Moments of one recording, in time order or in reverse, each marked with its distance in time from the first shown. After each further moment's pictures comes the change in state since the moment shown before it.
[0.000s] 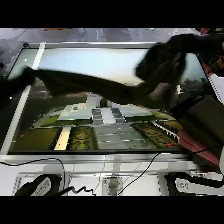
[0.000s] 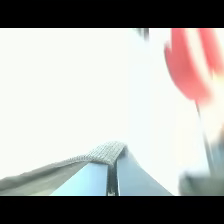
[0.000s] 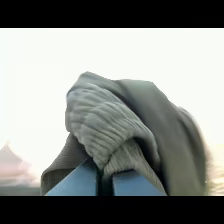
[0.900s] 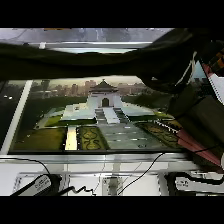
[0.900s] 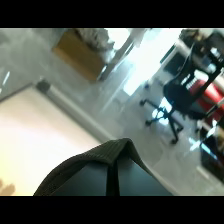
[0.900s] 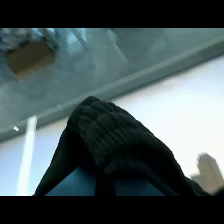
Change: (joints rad) left arm 0.282 -0.153 0.465 0.371 0.106 -0.248; right arm -0.098 -0.032 0.086 0.222 -0.170 0.106
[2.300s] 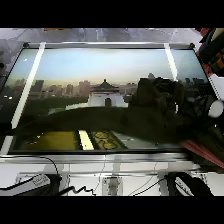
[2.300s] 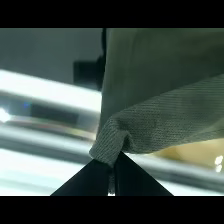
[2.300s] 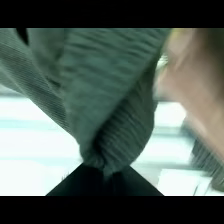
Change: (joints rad) left arm 0.168 -0.128 -0.452 0.759 -0.713 0.439; right arm 0.028 0.534 -1.146 -0.329 0.763 -0.315
